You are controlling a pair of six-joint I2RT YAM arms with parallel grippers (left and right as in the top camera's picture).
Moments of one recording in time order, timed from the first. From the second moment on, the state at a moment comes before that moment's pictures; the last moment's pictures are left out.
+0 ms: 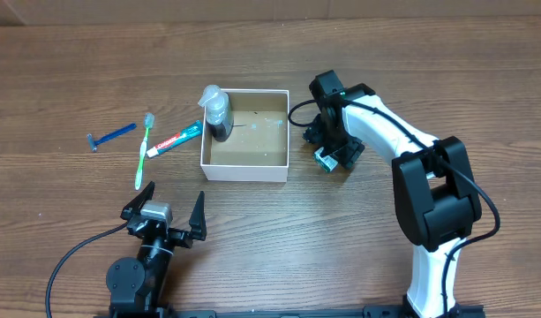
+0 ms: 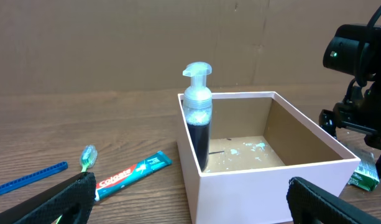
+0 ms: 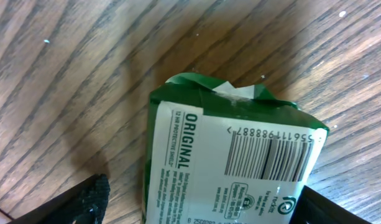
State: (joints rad) left arm -0.01 0.01 0.02 -0.07 0.21 -0.05; right arm 0.37 2.13 1.51 -0.90 0.02 1.04
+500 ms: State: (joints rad) left arm -0.01 0.01 0.02 -0.08 0.21 -0.05; right arm 0.33 2.13 1.52 -1.02 0.02 0.87
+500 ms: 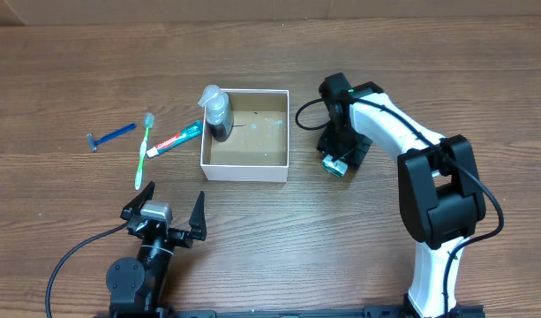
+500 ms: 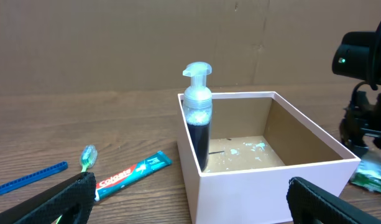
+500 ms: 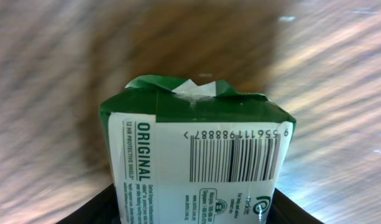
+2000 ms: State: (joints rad) left arm -0.01 0.01 0.02 -0.07 0.21 -0.05; right arm 0.28 1.95 1.36 -0.81 0.04 0.70
